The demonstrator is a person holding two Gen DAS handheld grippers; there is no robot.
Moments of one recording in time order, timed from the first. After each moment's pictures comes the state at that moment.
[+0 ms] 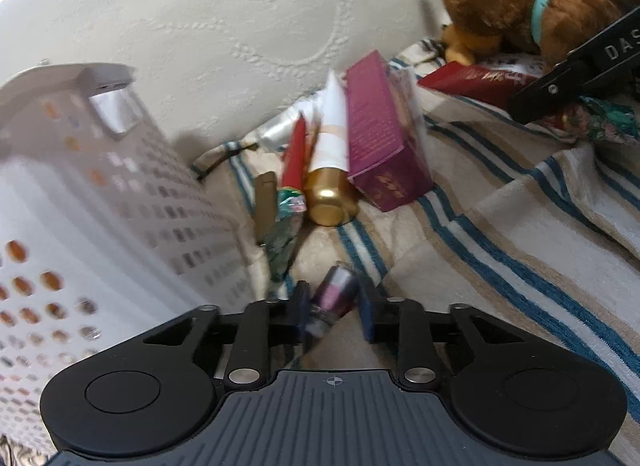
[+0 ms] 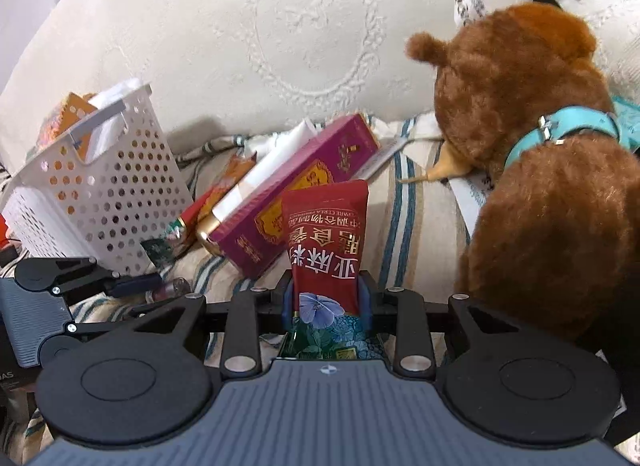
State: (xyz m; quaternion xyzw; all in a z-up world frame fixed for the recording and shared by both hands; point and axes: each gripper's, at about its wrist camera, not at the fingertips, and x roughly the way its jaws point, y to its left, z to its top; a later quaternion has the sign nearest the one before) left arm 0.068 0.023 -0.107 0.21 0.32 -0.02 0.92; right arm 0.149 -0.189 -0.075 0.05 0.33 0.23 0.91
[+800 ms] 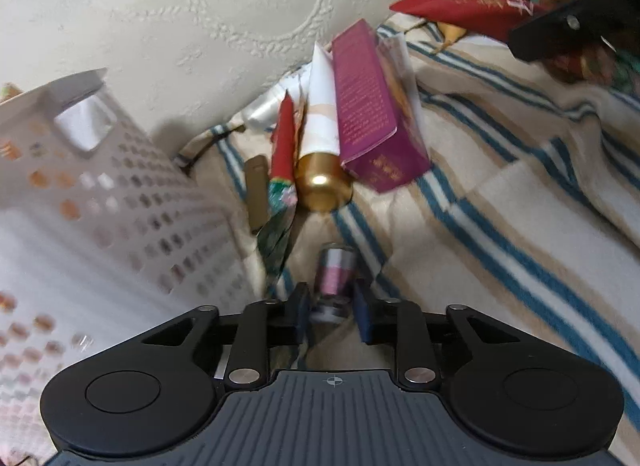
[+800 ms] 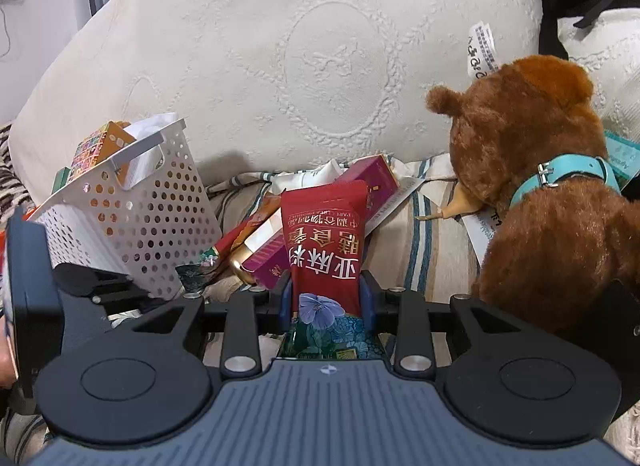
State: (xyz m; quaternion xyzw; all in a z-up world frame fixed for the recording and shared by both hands) left arm 0.092 0.015 -0.106 0.25 0.38 -0.03 0.89; right arm 0.129 -0.192 -0.059 0.06 0.28 0.25 0.92
